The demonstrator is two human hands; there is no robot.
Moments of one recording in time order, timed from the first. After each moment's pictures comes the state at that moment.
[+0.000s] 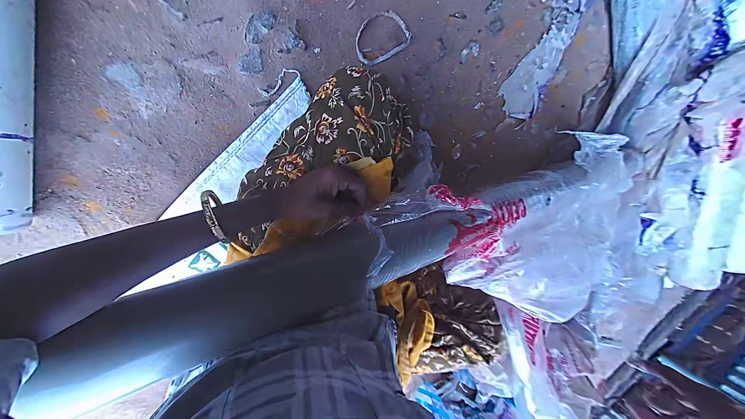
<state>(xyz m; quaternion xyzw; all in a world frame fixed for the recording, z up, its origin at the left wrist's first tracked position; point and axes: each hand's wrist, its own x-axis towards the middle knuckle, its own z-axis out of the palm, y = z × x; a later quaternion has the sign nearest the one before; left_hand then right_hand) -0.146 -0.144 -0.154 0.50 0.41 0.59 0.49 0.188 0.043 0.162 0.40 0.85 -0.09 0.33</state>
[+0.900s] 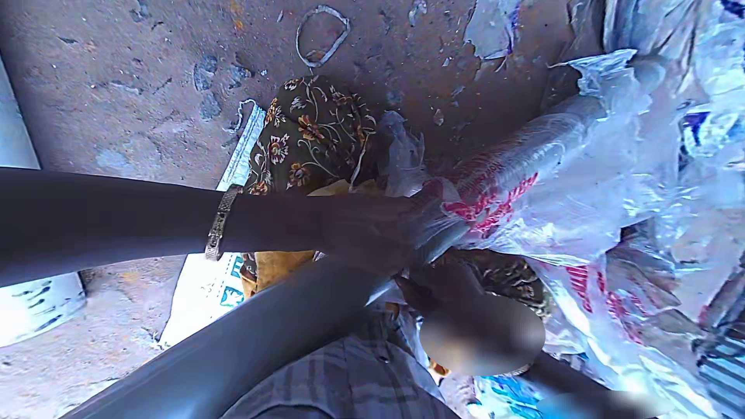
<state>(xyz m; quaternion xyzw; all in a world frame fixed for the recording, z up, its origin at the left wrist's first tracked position) -0.121 -0.087 -0.054 0.92 0.30 0.22 0.11 0.102 -0.055 -0.006 0.27 0.87 -0.41 0.03</state>
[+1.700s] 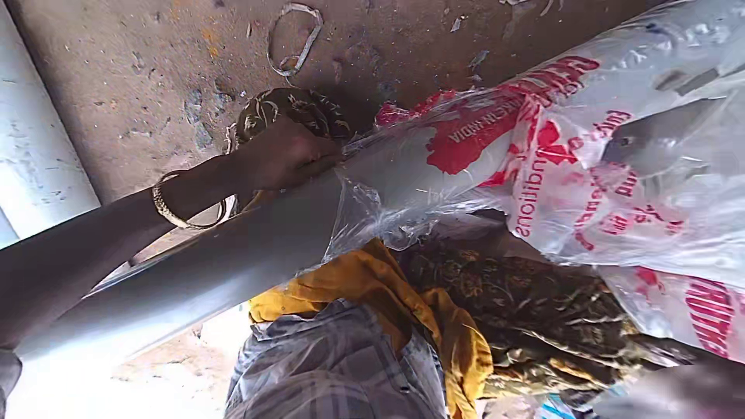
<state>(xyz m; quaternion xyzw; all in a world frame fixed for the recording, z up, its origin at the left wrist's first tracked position) -0.193 -0.028 -0.121 0.79 0.49 0.20 0.29 0.328 0.016 0.023 0.49 0.74 -0.45 -0.08</state>
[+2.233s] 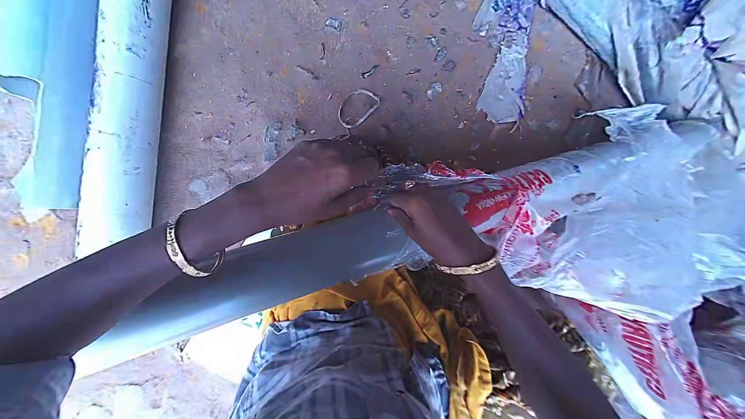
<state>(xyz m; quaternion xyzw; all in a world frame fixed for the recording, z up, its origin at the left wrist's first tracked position) -0.203 -0.097 -0.018 0.77 0.59 0.20 0.16 -0.002 0.017 -0.031 0.18 0.94 -0.28 0.07</state>
